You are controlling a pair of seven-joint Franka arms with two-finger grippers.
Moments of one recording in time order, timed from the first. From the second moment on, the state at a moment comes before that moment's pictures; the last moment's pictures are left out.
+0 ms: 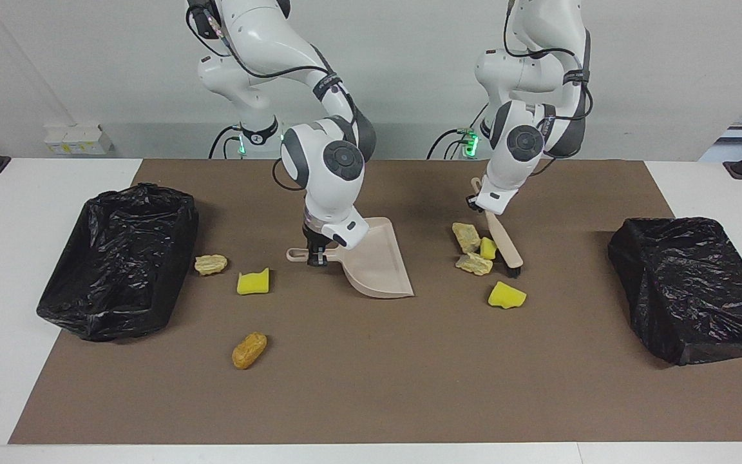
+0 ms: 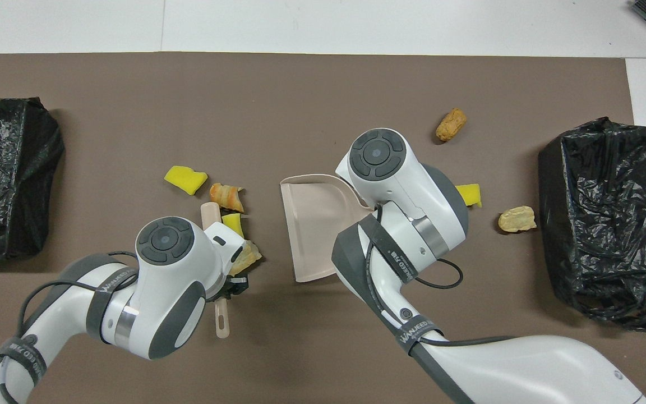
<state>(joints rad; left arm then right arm) -0.40 0.00 -0.12 -2.31 -0.12 2.08 -0.55 0.46 0.39 0.03 -1.68 -0.23 1.88 -1.09</state>
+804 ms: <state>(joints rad) -0.60 0.04 -0.12 -2.16 -0.27 2.13 -0.57 0.45 0.38 0.03 -1.70 -0.22 1.89 -1.05</state>
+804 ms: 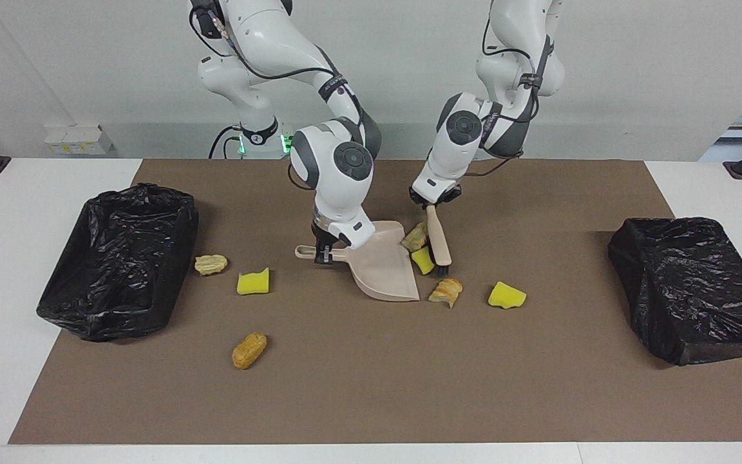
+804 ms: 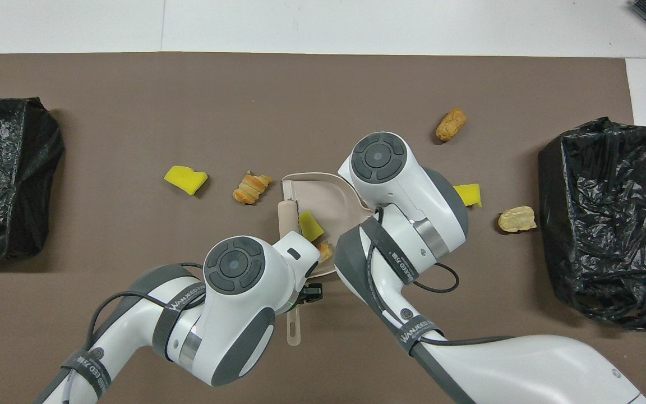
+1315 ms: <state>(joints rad) -0.40 0.03 -0.08 -2.08 -0.14 1.98 -0.44 0.45 0.38 0.02 -1.71 -0.21 1.91 -1.03</state>
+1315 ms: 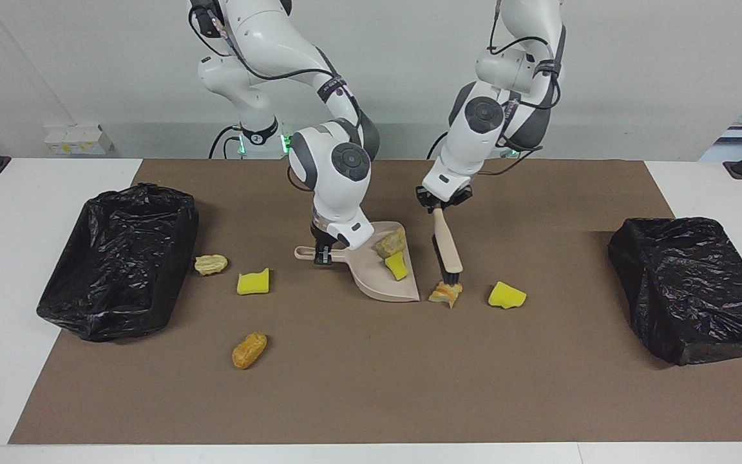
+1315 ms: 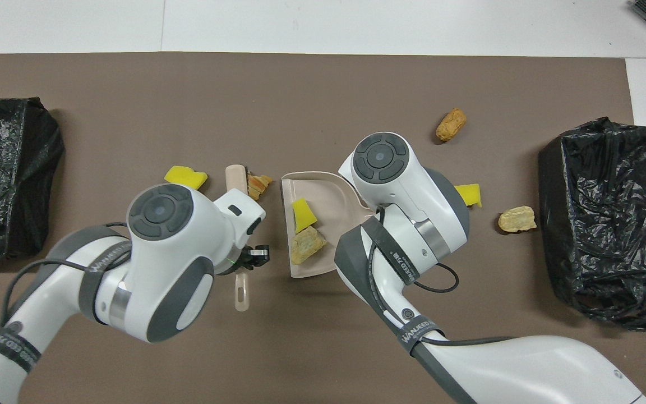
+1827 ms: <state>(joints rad) -0.13 0.15 -0.08 -1.99 0.12 1.94 -0.07 0.46 0.38 0.03 -1.72 -0.19 1.92 -0.92</state>
